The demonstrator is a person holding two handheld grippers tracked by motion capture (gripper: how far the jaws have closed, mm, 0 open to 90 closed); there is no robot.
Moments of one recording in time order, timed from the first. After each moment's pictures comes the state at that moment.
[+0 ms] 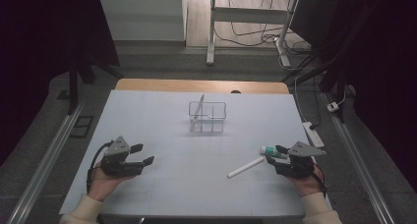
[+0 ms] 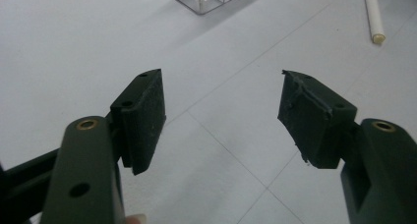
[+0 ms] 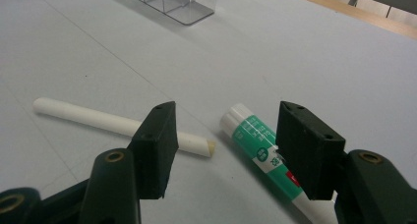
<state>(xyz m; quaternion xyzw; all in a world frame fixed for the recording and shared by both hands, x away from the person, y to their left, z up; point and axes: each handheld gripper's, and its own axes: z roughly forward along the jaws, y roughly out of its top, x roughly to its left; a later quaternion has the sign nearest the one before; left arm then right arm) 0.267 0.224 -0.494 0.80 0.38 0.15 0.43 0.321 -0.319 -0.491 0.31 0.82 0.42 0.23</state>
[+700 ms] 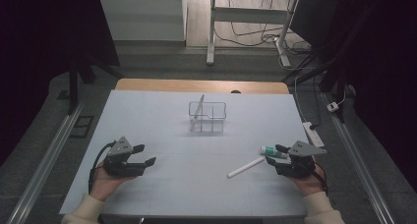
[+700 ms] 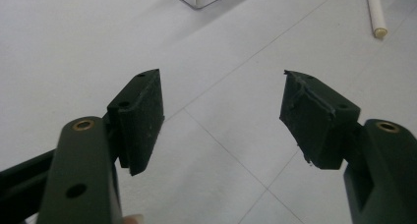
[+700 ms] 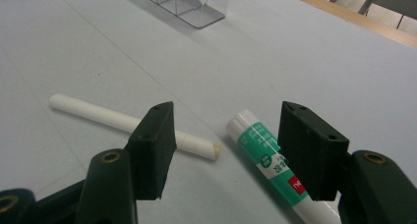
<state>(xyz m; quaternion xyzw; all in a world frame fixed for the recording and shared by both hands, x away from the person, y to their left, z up) 0.269 0.221 -0.498 0.81 0.38 0.15 0.42 0.320 -0.318 -0.484 0.28 0.83 0.42 0.22</state>
